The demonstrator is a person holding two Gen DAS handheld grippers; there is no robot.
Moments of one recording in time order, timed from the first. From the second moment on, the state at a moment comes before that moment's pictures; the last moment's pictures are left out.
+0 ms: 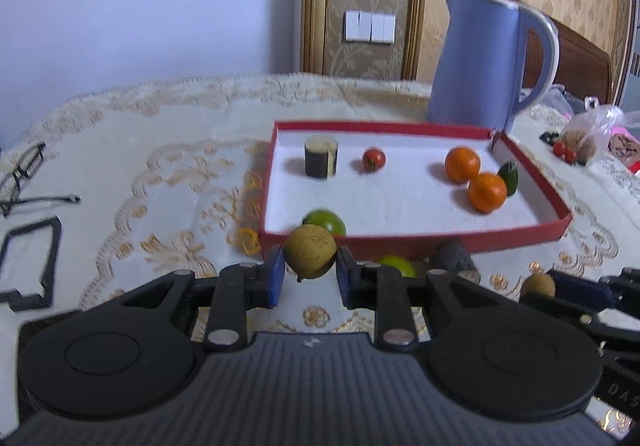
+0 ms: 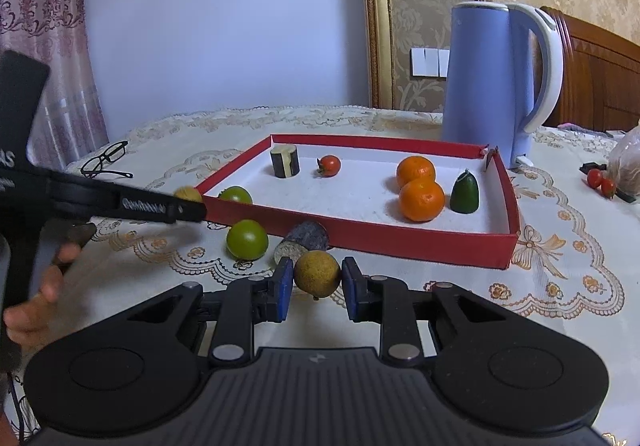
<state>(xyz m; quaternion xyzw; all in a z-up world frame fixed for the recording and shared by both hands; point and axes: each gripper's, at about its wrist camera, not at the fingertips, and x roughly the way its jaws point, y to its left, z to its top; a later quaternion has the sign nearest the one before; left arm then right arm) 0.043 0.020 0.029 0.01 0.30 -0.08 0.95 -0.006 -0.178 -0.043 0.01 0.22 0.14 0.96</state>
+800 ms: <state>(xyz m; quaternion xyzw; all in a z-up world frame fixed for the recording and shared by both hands) 0.136 -0.037 0.024 0.07 0.33 -0.07 0.94 -0.021 -0.186 -0.027 0.00 0.20 0.13 0.97</state>
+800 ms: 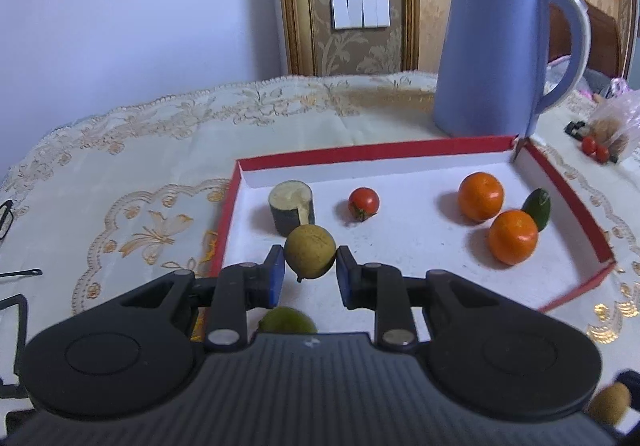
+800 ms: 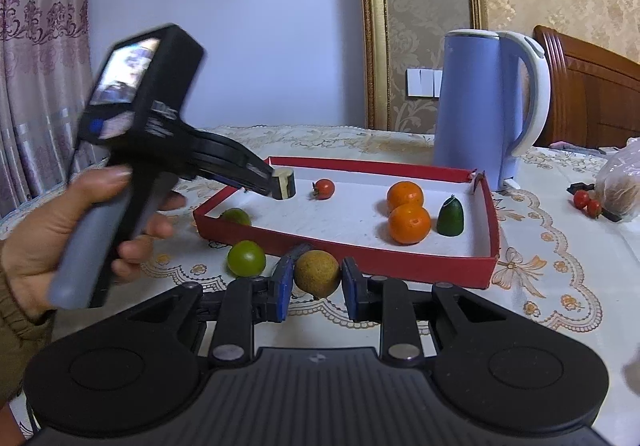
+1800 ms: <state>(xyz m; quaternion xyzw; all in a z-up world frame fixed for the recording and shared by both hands) 0.176 -0.075 0.001 0.10 0.35 -0.03 0.93 -0.019 -0.198 -0.016 -0.01 0.19 0.11 0.98</state>
